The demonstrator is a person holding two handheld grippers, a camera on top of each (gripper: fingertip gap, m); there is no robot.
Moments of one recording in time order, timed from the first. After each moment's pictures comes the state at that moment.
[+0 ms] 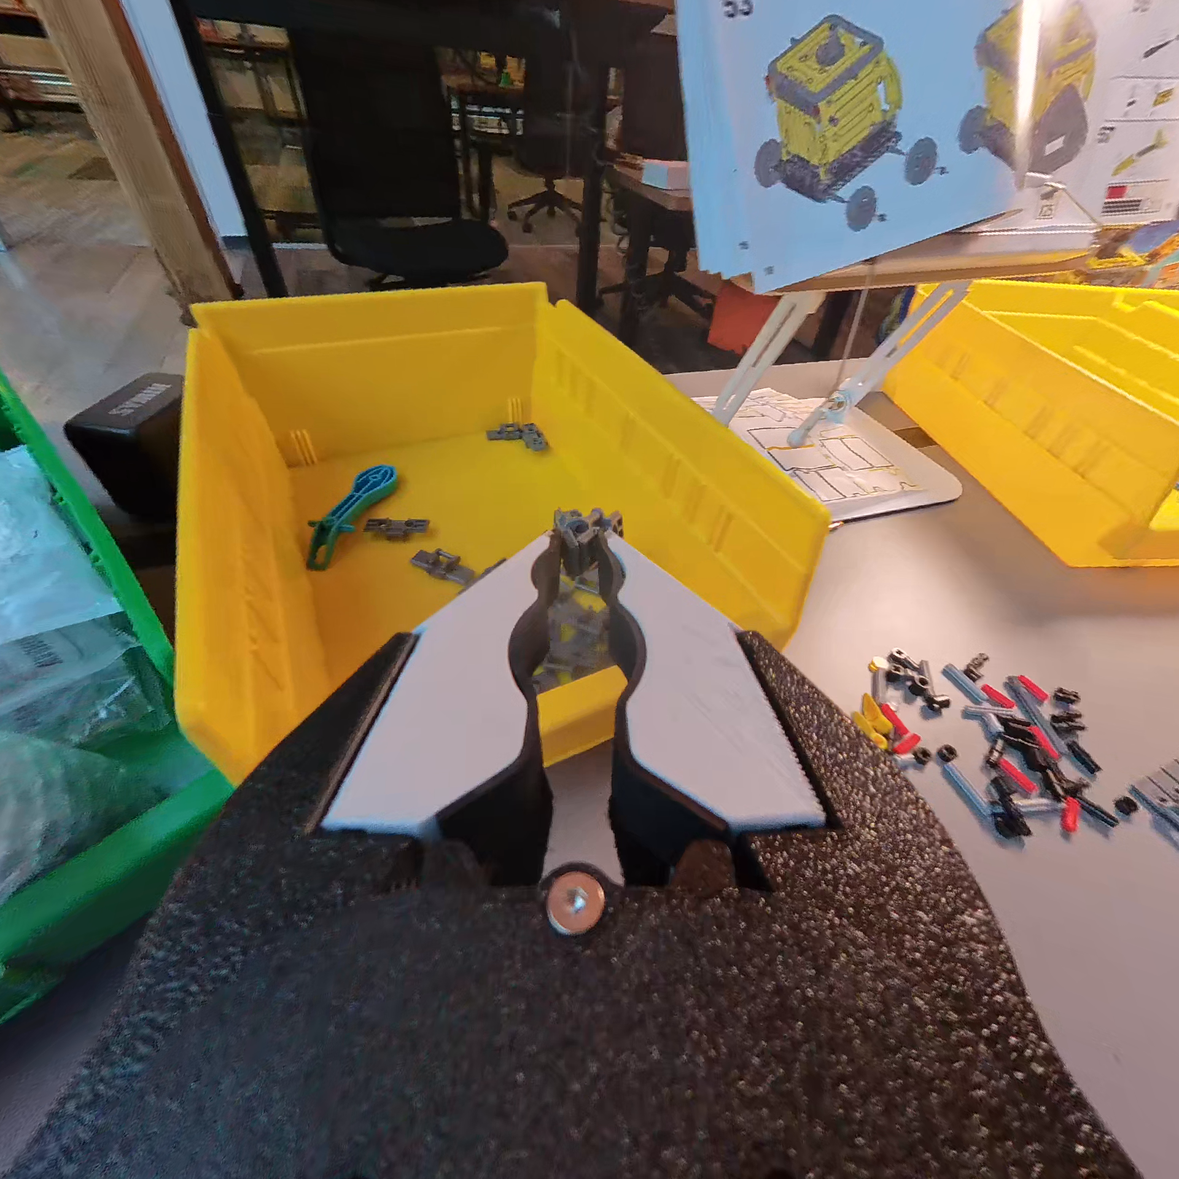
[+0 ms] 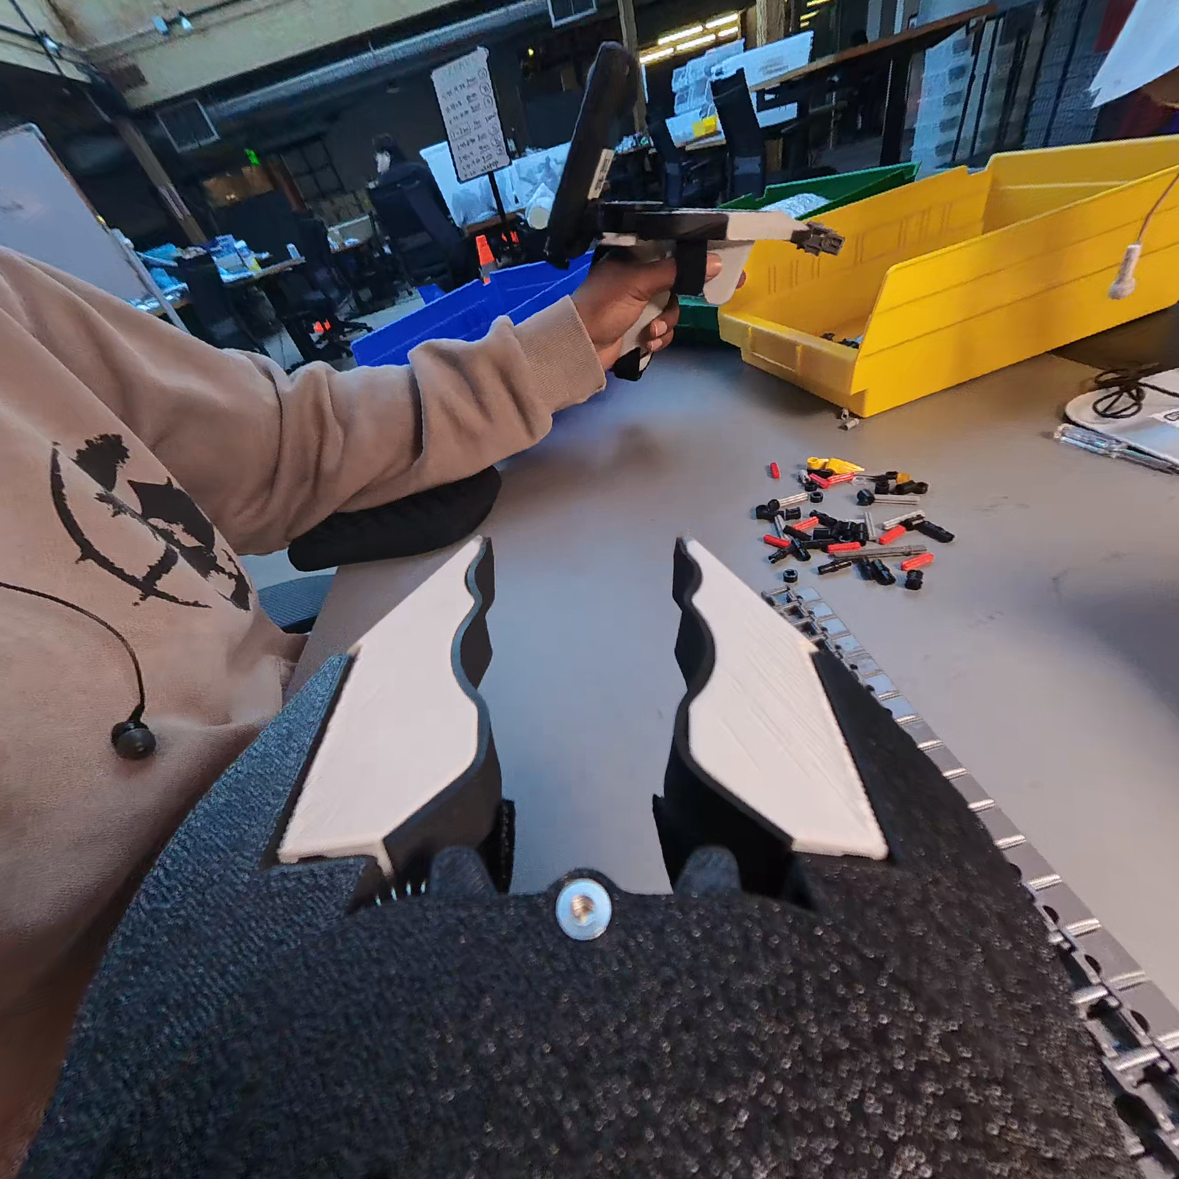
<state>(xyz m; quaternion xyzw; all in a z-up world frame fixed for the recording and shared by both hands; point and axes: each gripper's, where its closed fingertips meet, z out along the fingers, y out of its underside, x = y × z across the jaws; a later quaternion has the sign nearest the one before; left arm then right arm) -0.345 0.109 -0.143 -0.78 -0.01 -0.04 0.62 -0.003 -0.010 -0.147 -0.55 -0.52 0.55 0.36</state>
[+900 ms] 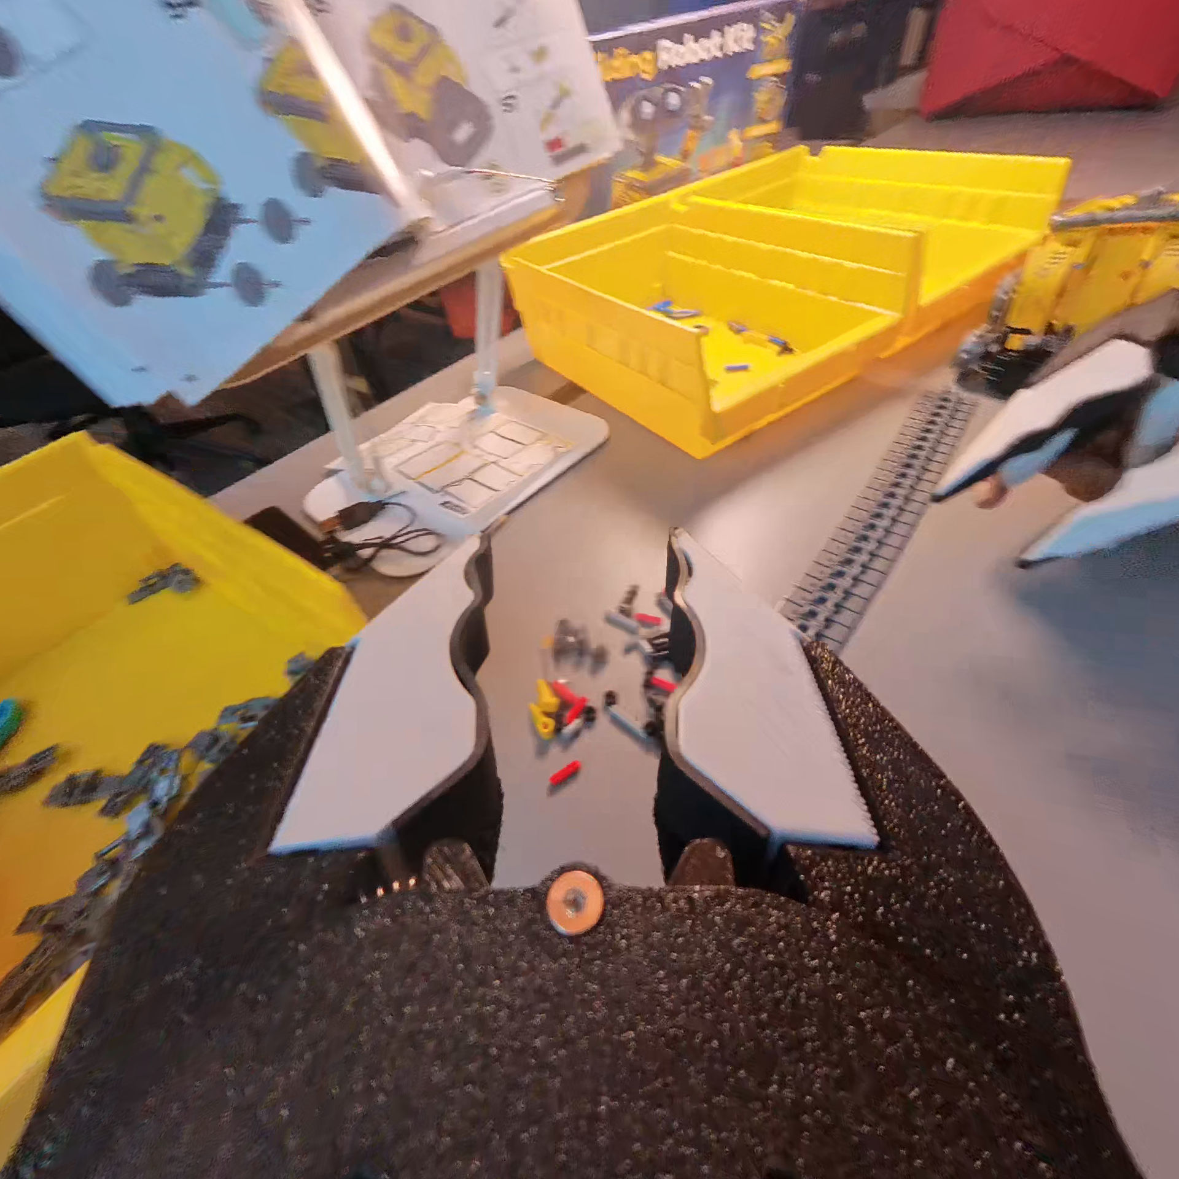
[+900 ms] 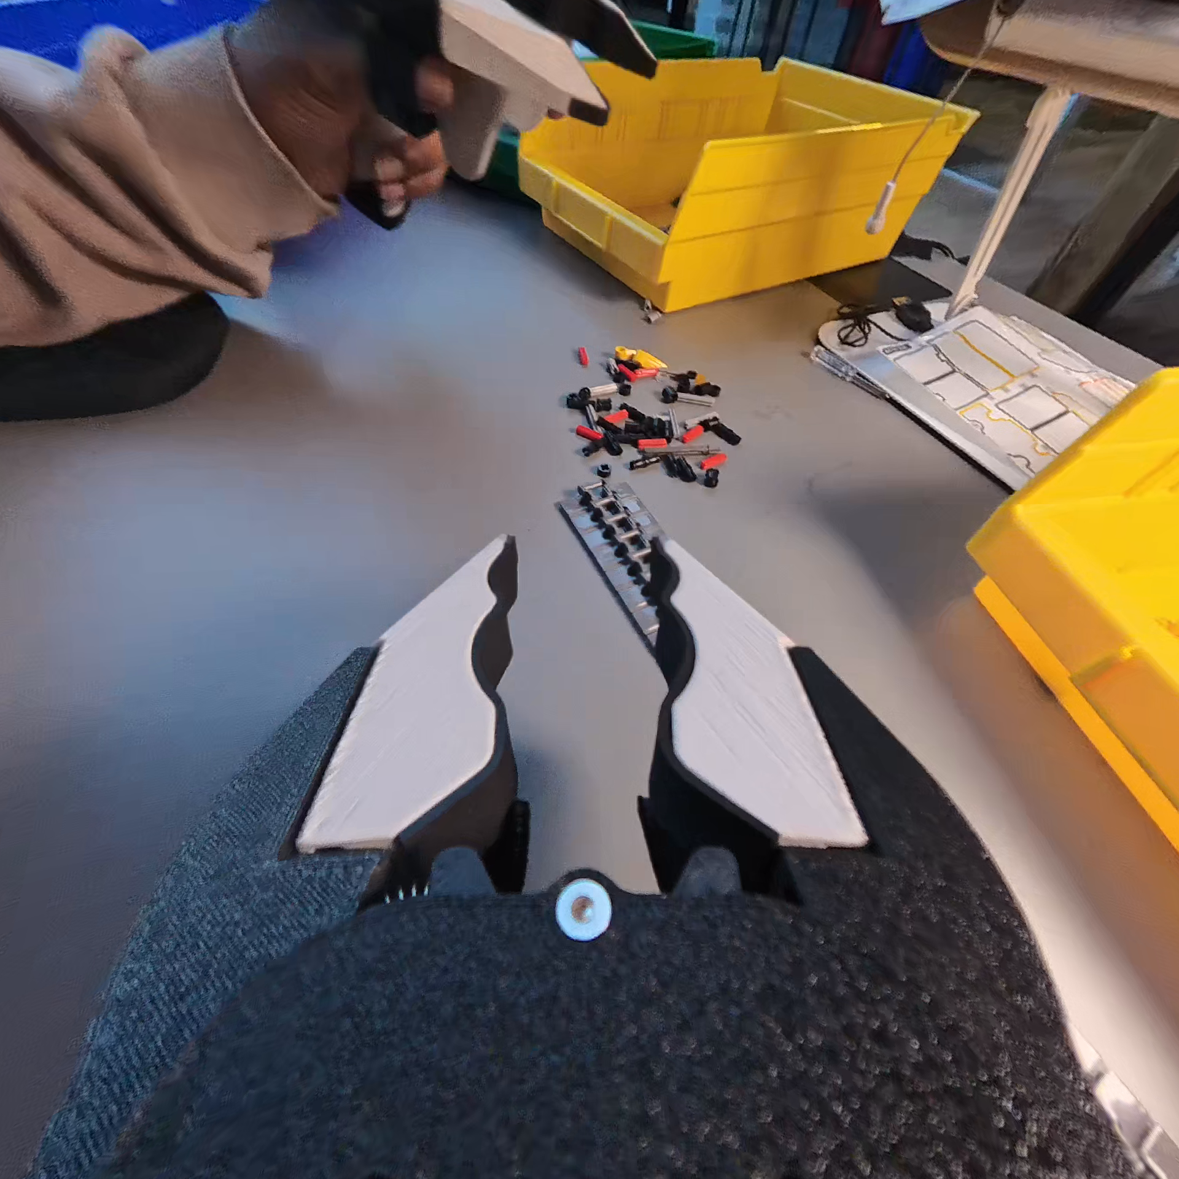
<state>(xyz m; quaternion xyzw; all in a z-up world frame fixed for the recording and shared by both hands) -0.163 0.074 -0.125 -0.75 0.25 -0.12 0.59 0.003 0.038 -0.195 -0.61 -0.55 0.35 0.45</state>
